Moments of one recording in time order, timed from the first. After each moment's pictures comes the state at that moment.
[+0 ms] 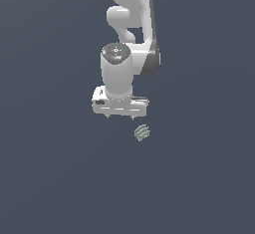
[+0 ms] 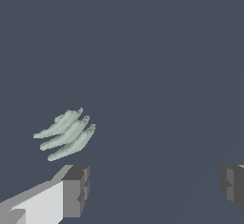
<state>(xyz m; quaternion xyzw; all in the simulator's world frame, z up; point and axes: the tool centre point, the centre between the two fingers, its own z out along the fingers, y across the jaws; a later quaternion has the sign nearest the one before) 0.003 -0.029 0.159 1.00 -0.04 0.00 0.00</state>
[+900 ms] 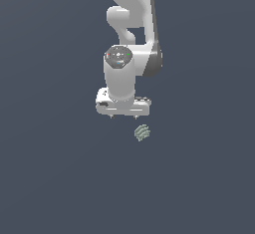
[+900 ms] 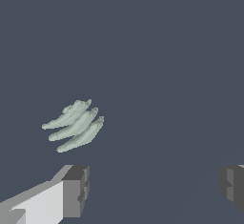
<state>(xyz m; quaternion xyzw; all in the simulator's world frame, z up) -0.005 -0.016 0.150 1.00 -0.03 -0.02 -0.01</state>
